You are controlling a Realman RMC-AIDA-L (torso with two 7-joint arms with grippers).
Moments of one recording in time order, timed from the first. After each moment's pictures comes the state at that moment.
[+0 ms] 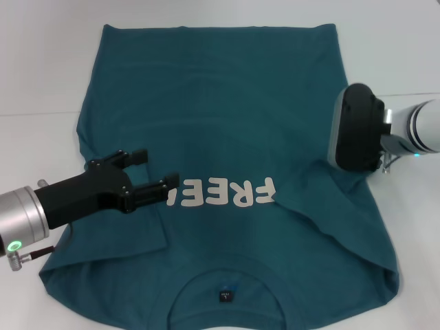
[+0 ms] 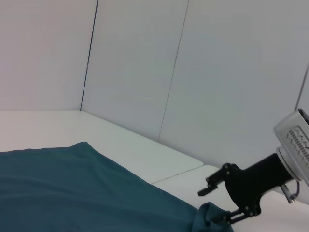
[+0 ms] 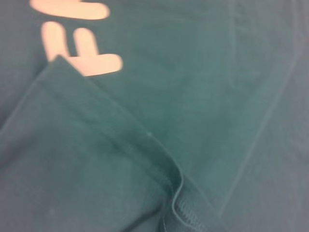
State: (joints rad) left arm -0.46 -2.16 0.84 0.75 1.73 1.32 -1.40; right arm 0.73 2.09 -1.29 -0.82 -2.93 -0.72 1.83
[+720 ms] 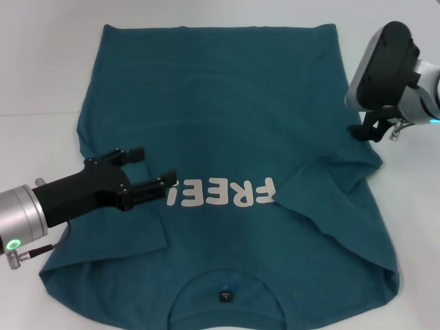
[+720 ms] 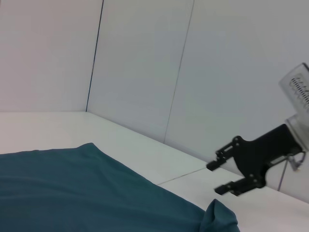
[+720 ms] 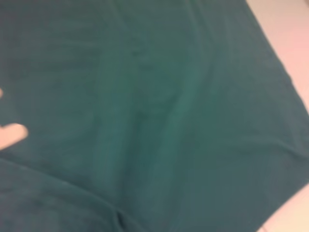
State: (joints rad) left arm -0.46 -2.16 0.84 0.75 1.72 1.31 -1.40; right arm 0.76 2.08 -1.08 -0.93 -2.87 -0.85 1.90
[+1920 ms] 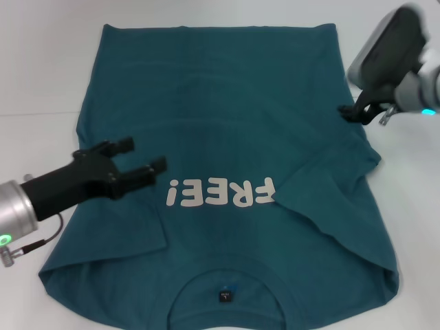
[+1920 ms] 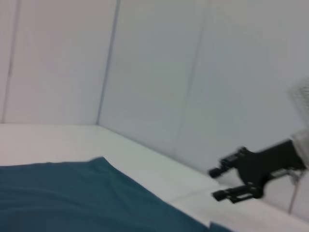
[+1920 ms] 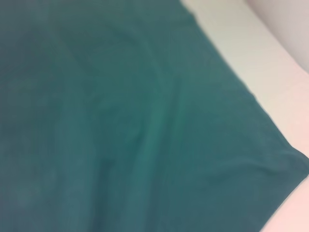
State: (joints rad) left arm -0.44 -2.17 0.84 0.76 1.67 1.31 -1.41; right arm 0.75 2.08 -1.05 -0.90 -2.74 -0.73 1.94
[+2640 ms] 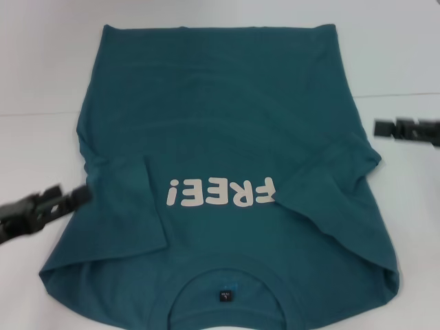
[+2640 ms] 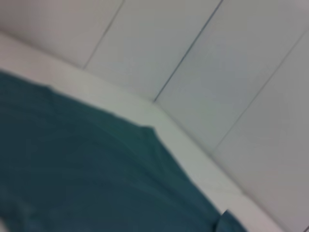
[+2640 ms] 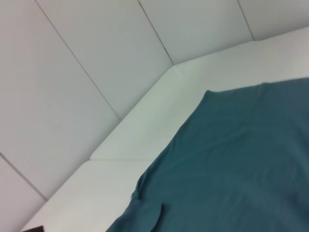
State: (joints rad) left arm -0.17 -2.16 0.82 1.05 1.71 1.42 -1.93; right arm 0.41 2.07 -0.55 -1.22 -2.02 -1.67 2.20
